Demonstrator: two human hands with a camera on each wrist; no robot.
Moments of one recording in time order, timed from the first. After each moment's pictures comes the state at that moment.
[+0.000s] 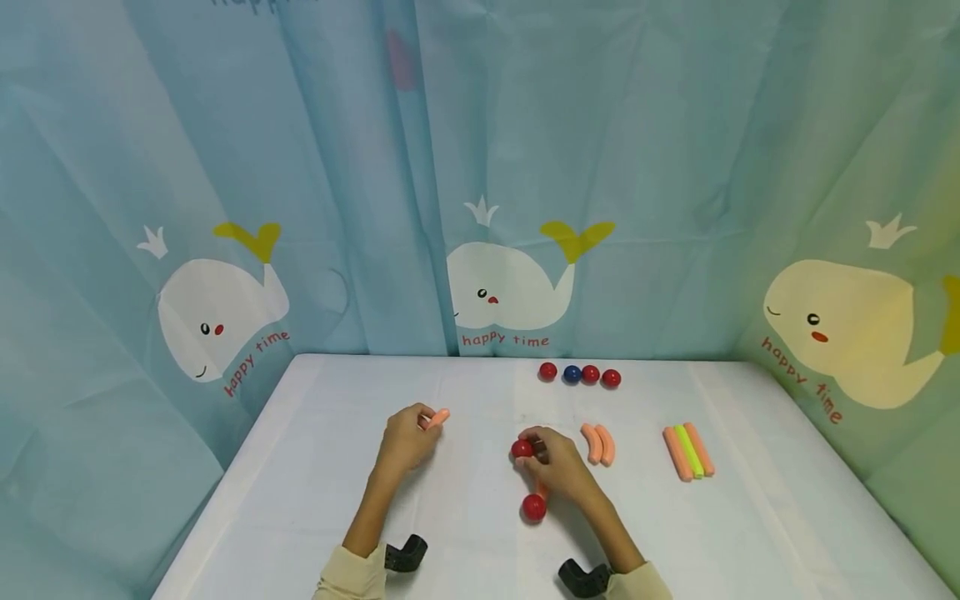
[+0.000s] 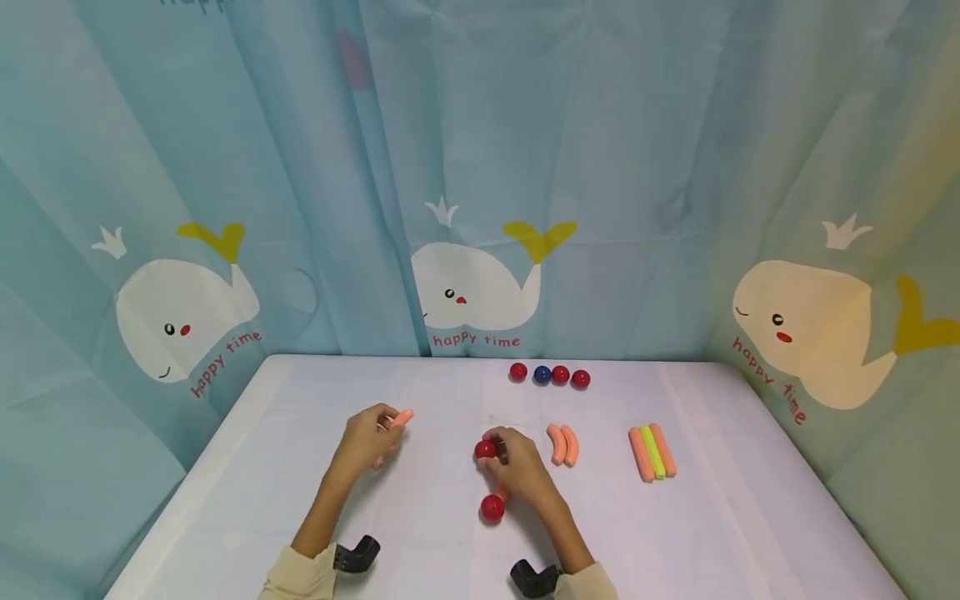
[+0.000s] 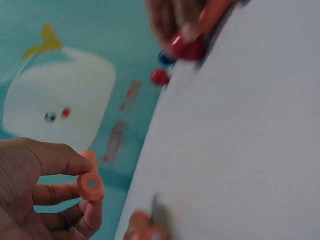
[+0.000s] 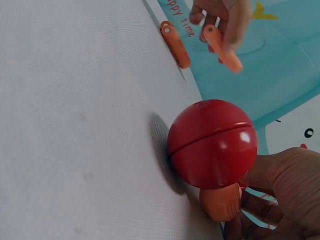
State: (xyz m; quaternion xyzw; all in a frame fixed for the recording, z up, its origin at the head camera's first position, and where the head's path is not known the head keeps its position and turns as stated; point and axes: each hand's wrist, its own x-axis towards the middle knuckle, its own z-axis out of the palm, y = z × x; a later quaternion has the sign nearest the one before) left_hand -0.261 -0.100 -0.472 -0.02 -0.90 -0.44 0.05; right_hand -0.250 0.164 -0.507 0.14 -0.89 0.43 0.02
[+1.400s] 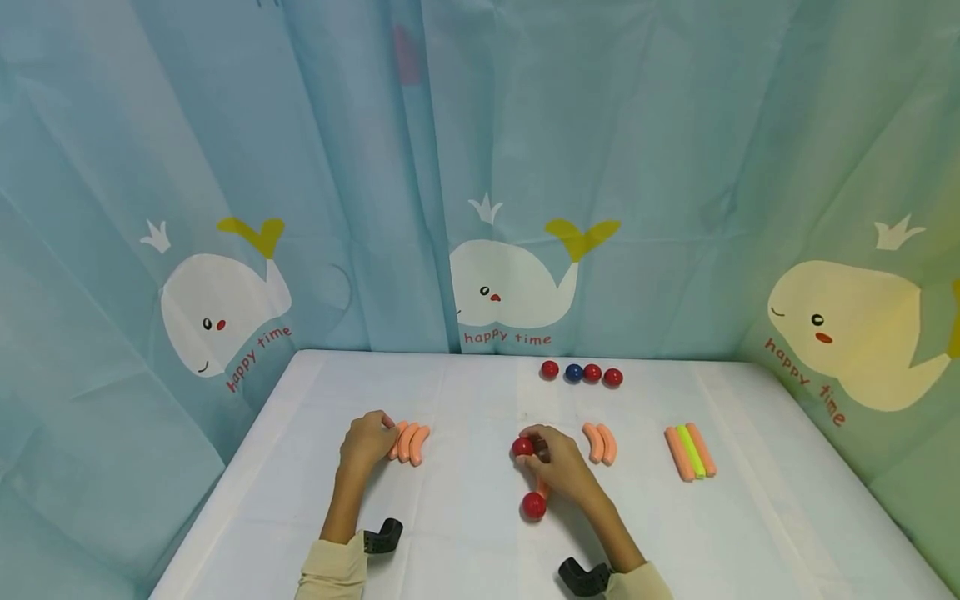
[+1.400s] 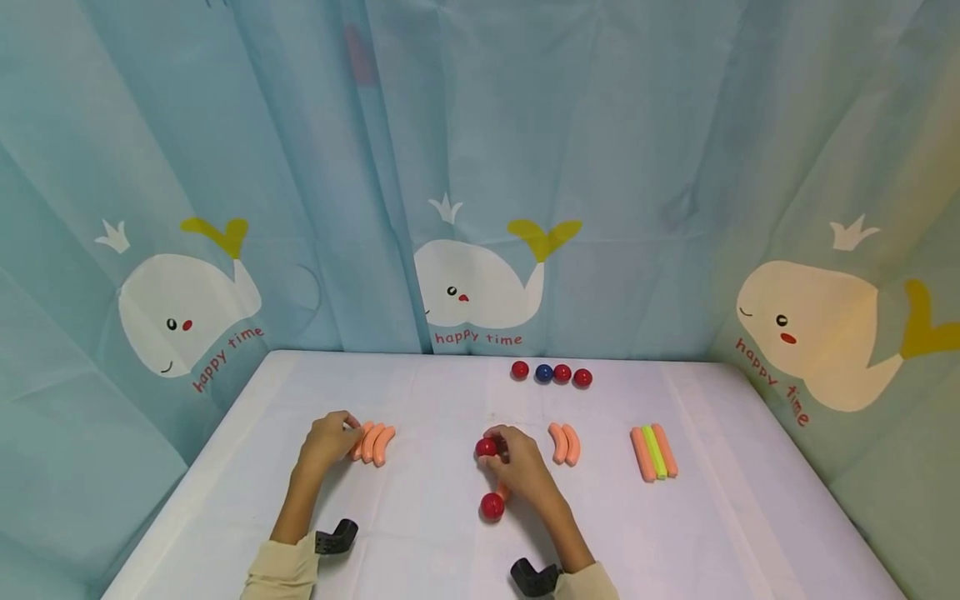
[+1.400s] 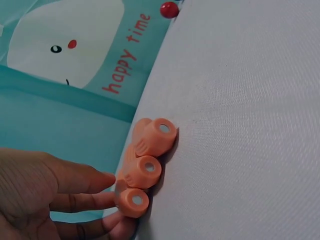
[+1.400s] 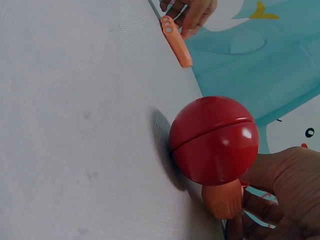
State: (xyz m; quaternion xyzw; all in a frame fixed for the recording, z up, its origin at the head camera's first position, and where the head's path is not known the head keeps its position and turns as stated) left_hand -0.268 -0.156 -0.481 0.09 -0.94 -0.32 -0.01; right_hand -0.251 0.163 -0.508 0.13 -0.90 0.42 0.03
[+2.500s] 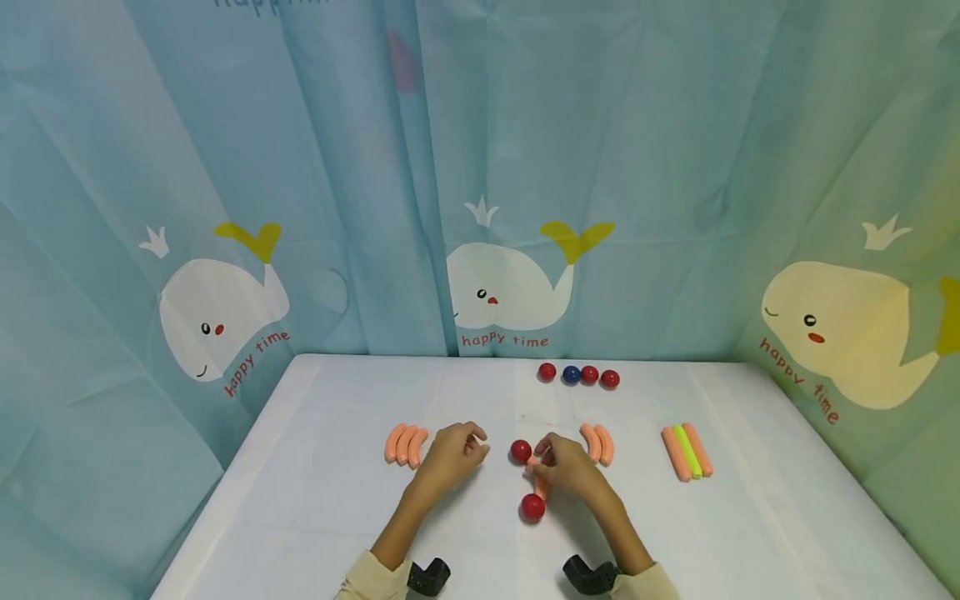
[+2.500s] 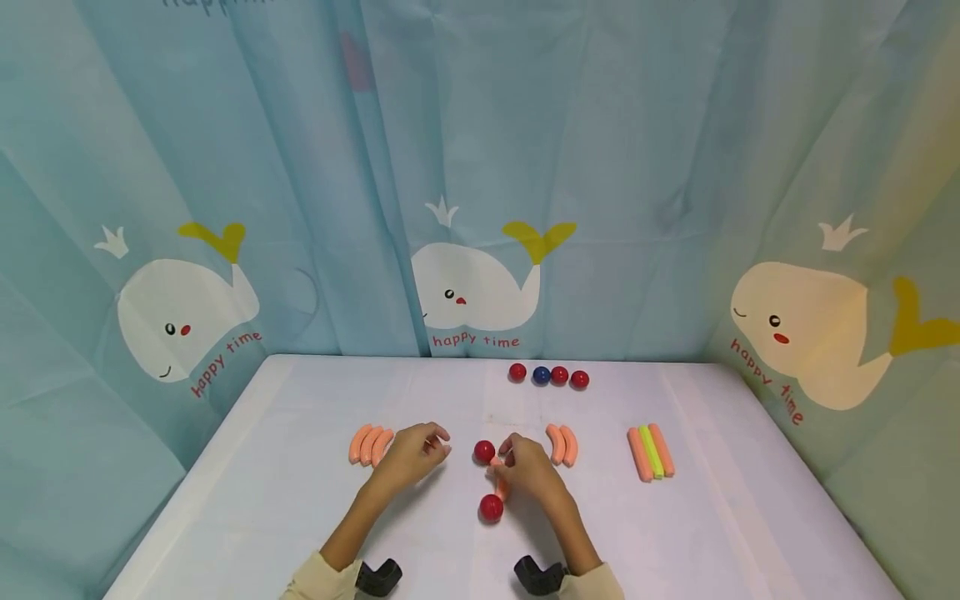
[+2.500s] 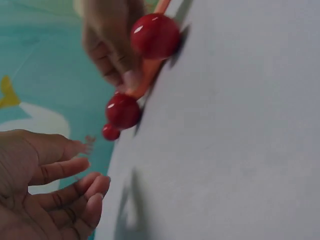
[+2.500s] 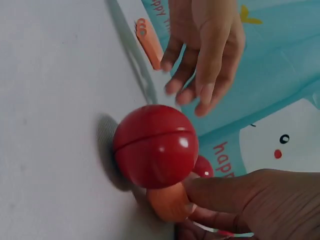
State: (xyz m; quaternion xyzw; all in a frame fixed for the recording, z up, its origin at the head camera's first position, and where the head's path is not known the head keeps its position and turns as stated) left_hand -0.251 -0.051 -0.489 -0.19 -0.90 -0.39 0.06; right_hand -0.242 0.173 -0.490 0.09 -0.93 0.36 -0.03
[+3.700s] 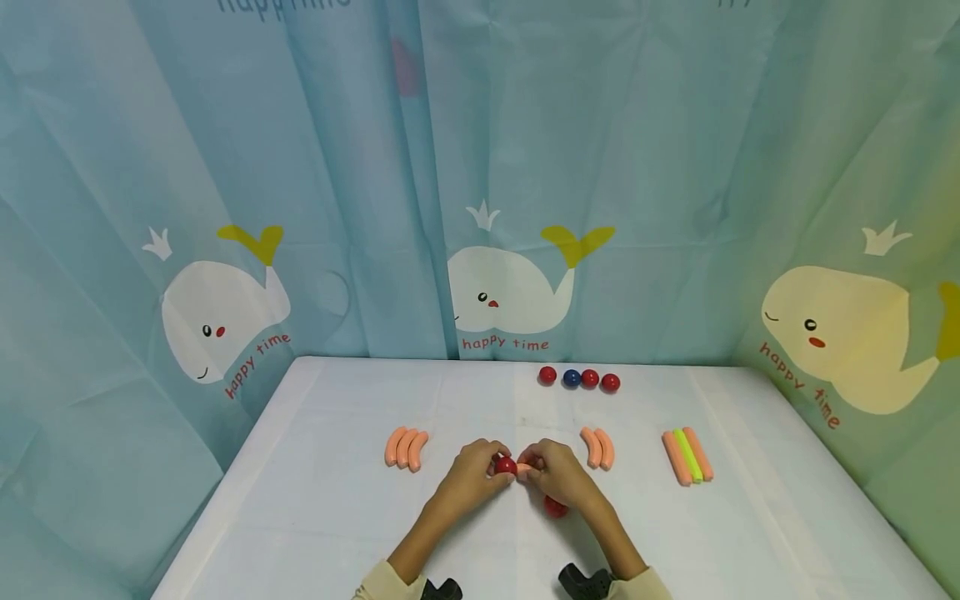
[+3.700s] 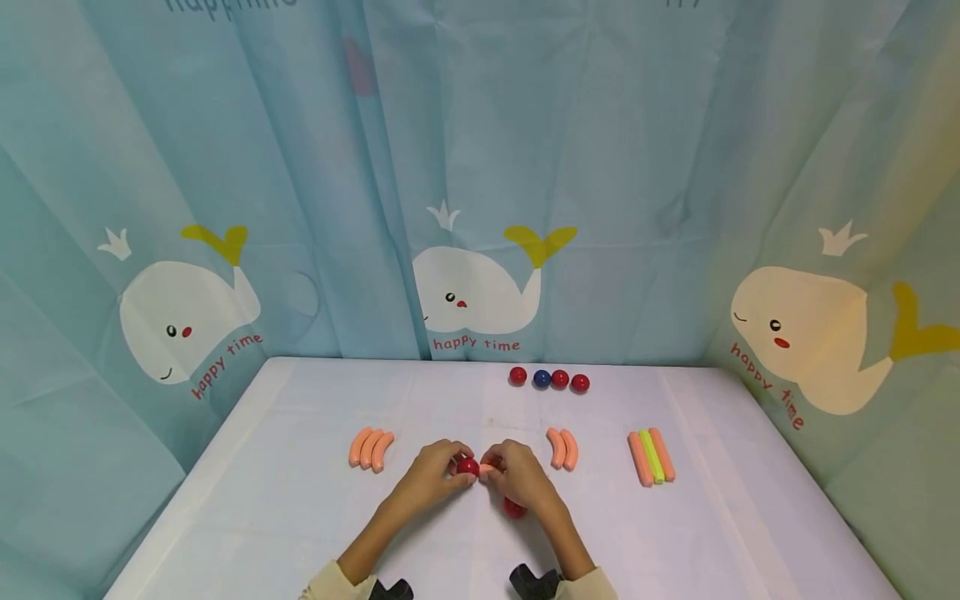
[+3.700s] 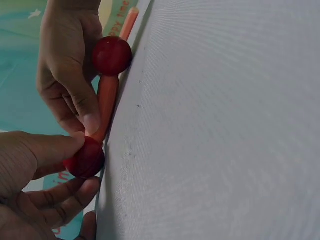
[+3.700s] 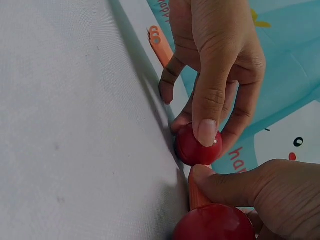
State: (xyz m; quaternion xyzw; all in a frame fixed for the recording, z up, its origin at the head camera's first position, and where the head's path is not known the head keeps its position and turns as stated) left_hand -0.242 -0.023 -0.508 -0.23 -0.91 -0.35 0.04; right_hand -0.245 0.165 -0.502 0.21 -0.91 0.34 0.04
